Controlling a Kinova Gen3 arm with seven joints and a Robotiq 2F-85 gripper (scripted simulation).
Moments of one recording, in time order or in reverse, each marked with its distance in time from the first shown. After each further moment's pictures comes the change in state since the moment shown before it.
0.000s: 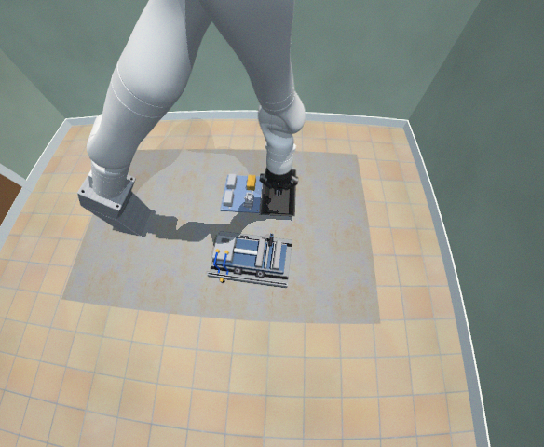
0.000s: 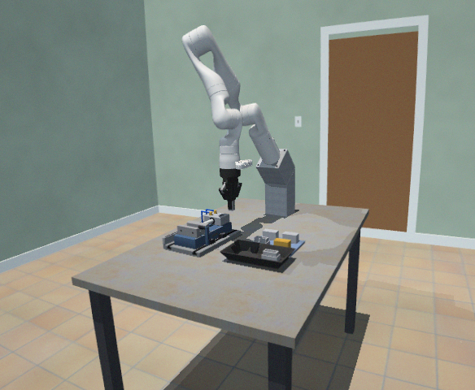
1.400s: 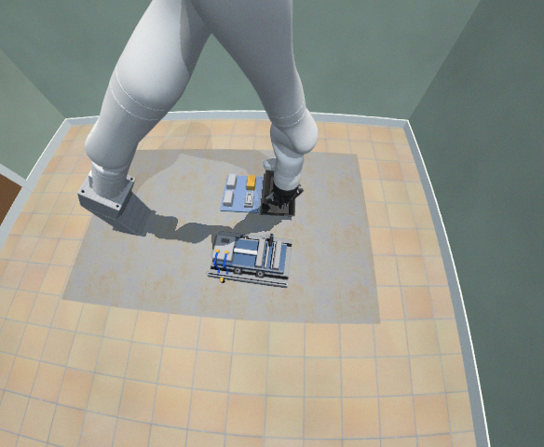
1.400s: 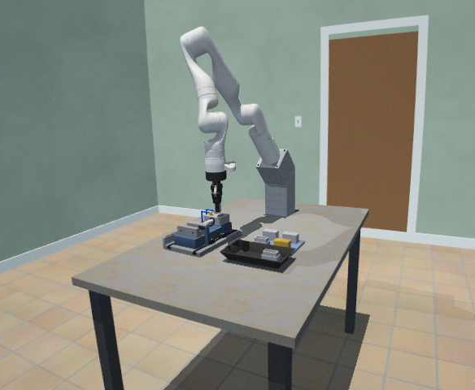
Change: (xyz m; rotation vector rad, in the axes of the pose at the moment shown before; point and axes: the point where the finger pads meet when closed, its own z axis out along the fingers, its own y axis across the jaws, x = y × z) arm -0.047 0.019 0.010 0.041 -0.006 -0.475
